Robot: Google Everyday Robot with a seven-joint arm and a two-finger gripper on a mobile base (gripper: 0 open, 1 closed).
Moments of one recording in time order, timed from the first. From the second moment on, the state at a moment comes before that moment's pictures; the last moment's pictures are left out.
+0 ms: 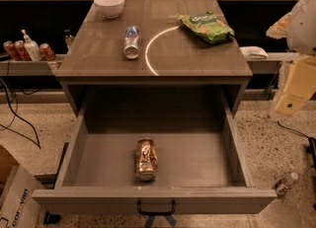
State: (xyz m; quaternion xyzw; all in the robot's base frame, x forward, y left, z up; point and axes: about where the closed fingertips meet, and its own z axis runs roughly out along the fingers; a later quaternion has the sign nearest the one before) arm 0.438 -0.217 0.976 -0.60 0.78 -0.03 0.16
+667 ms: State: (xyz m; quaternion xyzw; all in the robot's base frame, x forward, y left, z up) arm 0.446 -0.202 0.961 -0.58 0.79 0.00 0.17
